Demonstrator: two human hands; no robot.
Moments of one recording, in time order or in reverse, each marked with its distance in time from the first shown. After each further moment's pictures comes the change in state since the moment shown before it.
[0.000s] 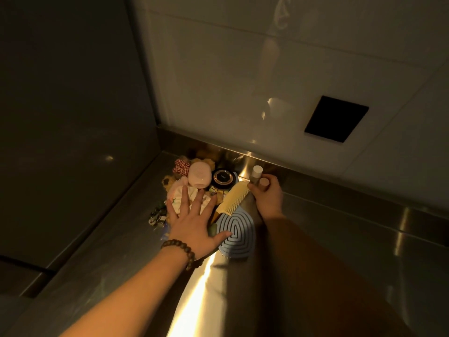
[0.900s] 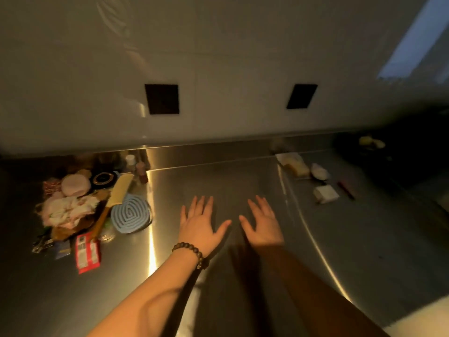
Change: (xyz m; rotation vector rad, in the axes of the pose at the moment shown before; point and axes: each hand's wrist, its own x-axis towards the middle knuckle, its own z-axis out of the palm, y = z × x) left_hand -0.116 0.208 0.000 -0.288 -0.017 0.555; right_hand -0.279 0.062 -0.225 -0.674 0.357 -0.010
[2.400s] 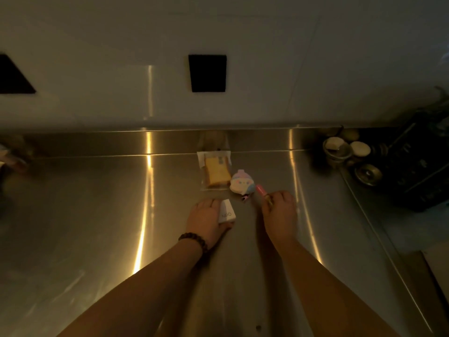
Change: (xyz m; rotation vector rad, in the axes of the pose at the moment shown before) left_hand 0.170 0.324 0.184 -0.045 -0.069 -0.132; right_hand 0.174 0.364 -0.153 0.021 0.123 0.077
